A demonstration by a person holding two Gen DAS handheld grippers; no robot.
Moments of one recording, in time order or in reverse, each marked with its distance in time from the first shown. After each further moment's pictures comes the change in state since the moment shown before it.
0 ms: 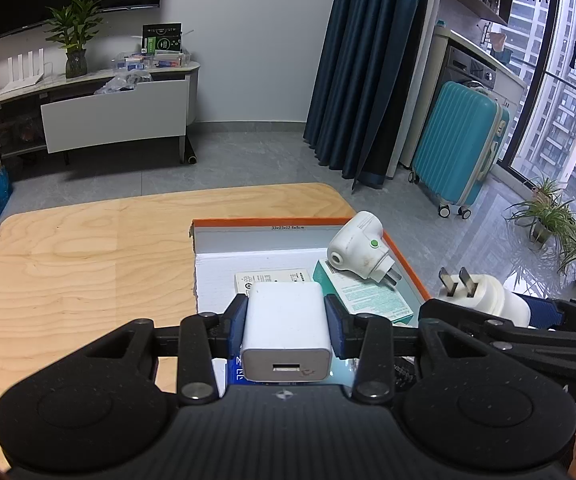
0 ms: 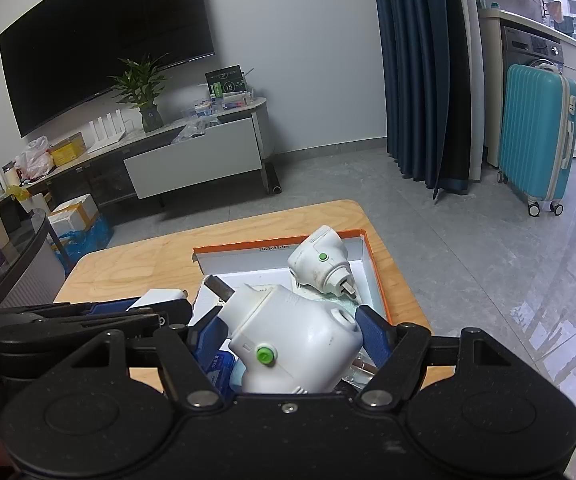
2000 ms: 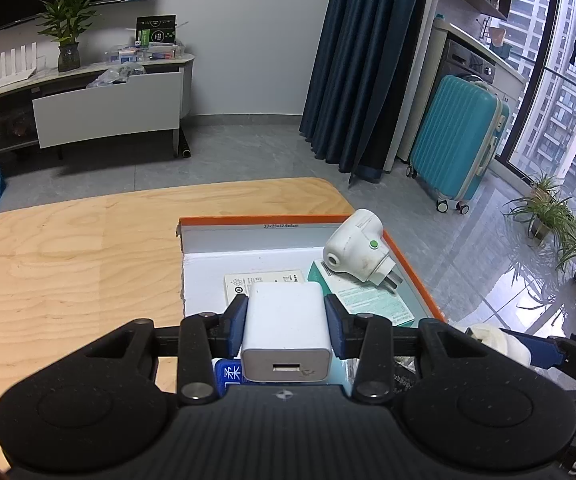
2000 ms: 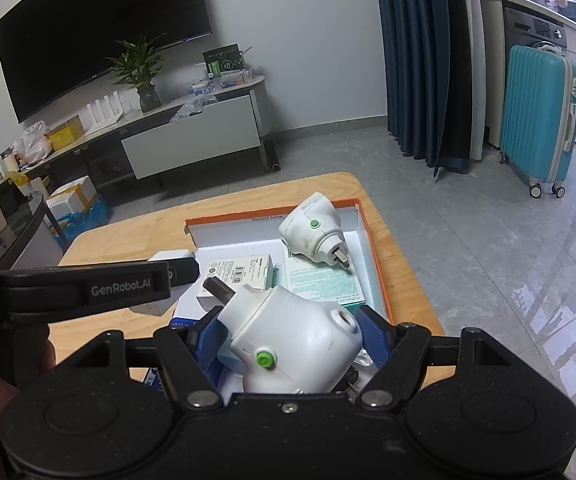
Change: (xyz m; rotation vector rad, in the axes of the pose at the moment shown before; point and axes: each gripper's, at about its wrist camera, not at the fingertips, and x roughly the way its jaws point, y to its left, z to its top) left arm 0.018 -0.004 0.003 0.000 0.022 -0.010; right arm 0.015 -0.013 -0.010 0.005 0.071 0.009
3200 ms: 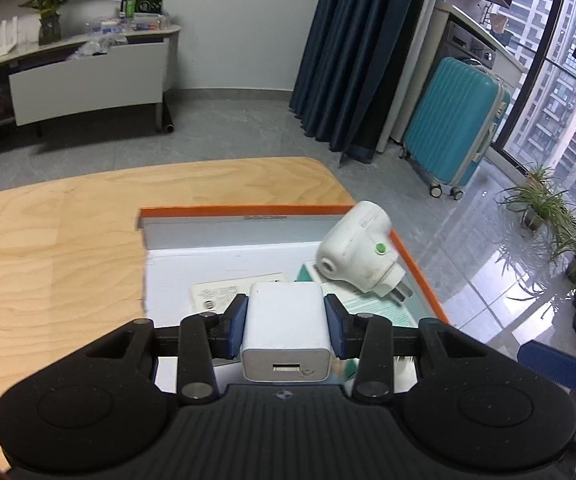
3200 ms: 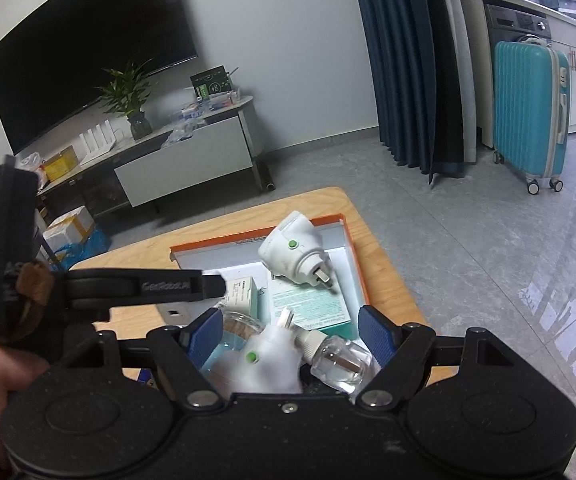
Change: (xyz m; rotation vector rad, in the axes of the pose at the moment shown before) left arm 0.052 0.000 0.016 -0.022 0.083 -0.057; right arm 0.007 -0.024 0.000 0.071 -0.071 0.011
